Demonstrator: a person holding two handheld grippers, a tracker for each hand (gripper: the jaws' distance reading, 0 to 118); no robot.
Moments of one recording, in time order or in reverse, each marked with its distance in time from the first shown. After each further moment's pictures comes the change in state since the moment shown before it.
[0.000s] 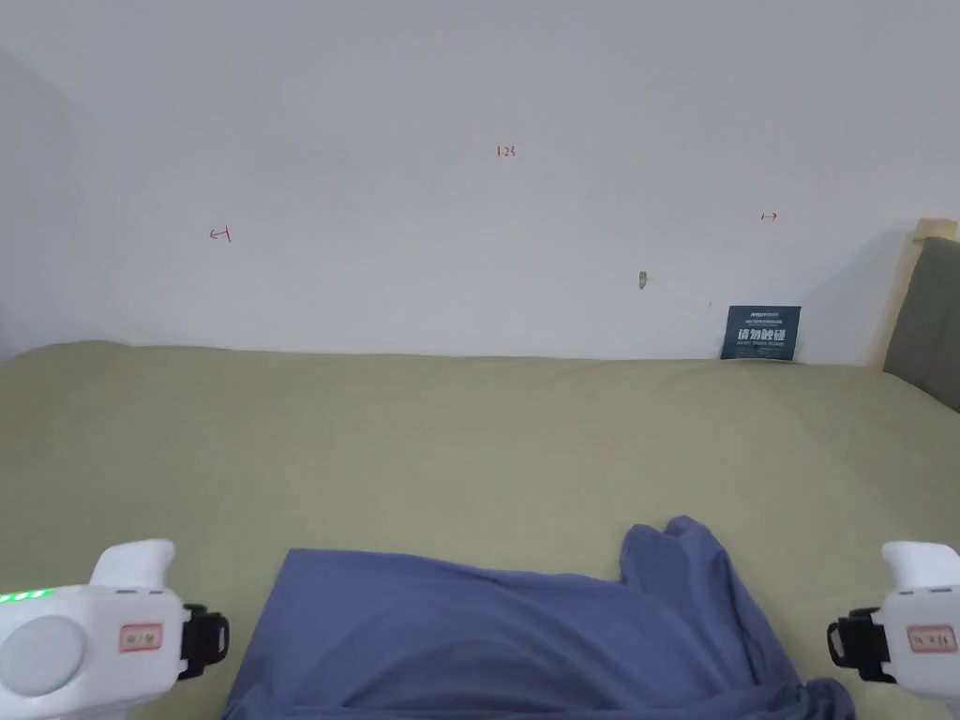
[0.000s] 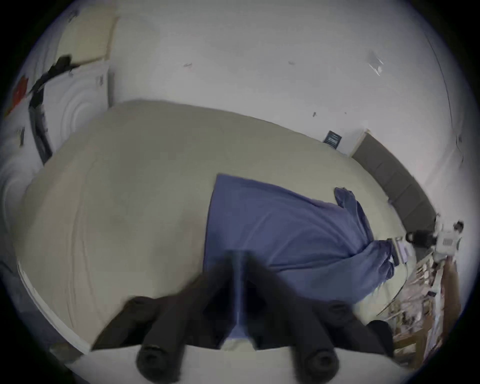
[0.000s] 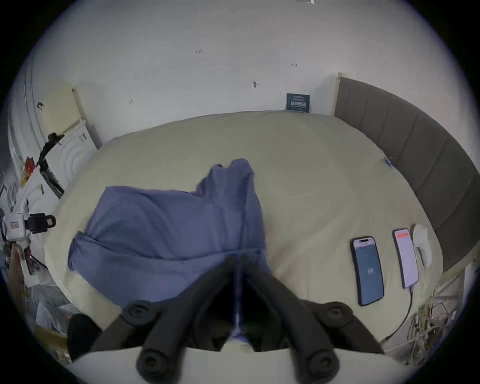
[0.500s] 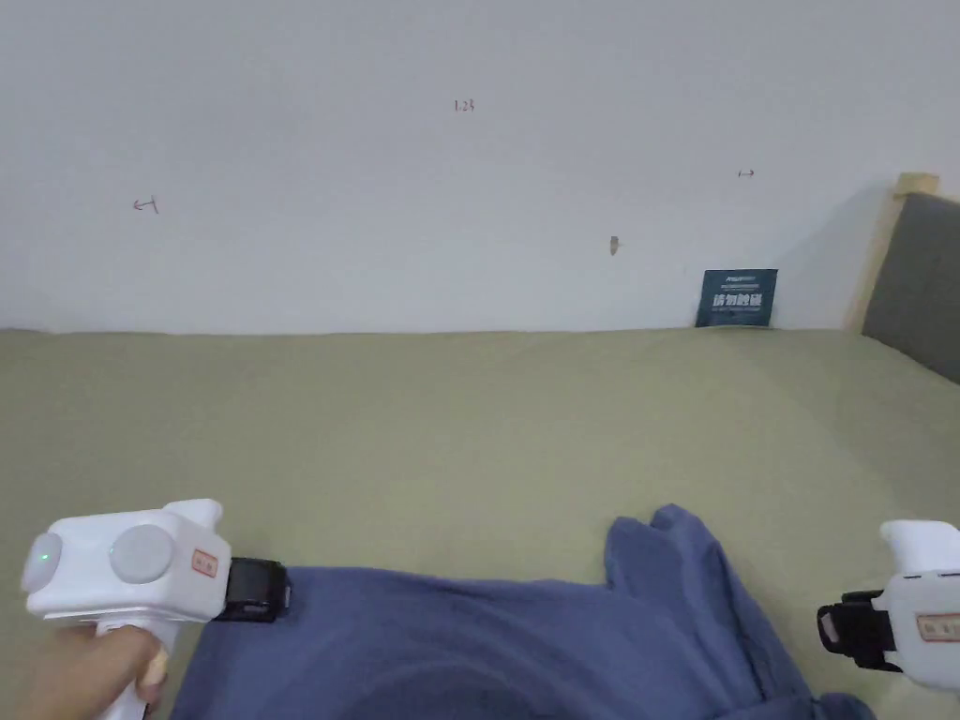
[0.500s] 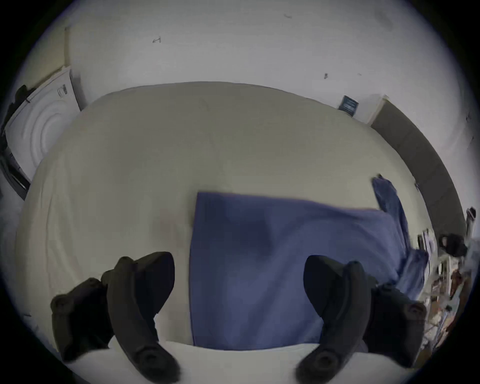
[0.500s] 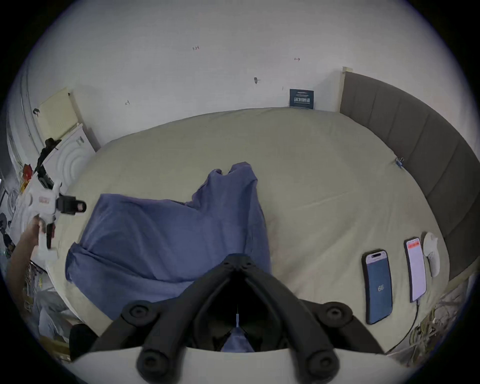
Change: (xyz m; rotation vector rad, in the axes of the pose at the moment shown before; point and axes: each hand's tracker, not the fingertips) left arm -0.007 0.077 -0.186 -0.192 0.045 -0.039; right arm 0.003 0.022 -0.037 -0.012 -0.002 0.001
